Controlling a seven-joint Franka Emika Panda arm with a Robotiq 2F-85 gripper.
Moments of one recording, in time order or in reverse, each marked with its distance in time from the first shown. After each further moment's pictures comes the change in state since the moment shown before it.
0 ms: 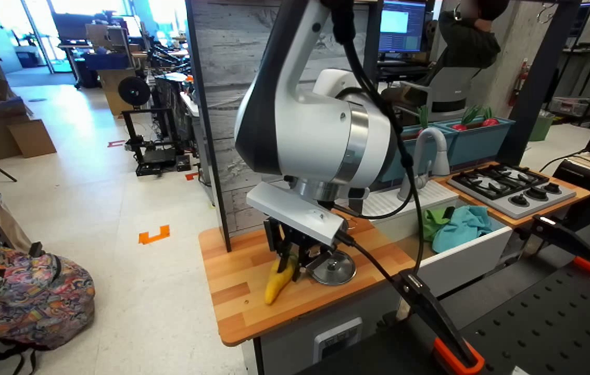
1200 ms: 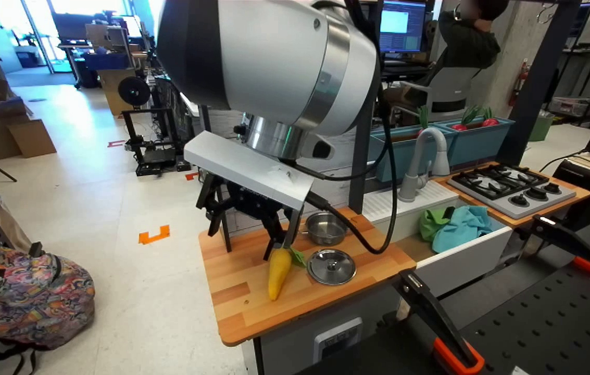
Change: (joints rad) arm 0.007 -0.196 0.118 -0.113 -0.047 0.016 -0.075
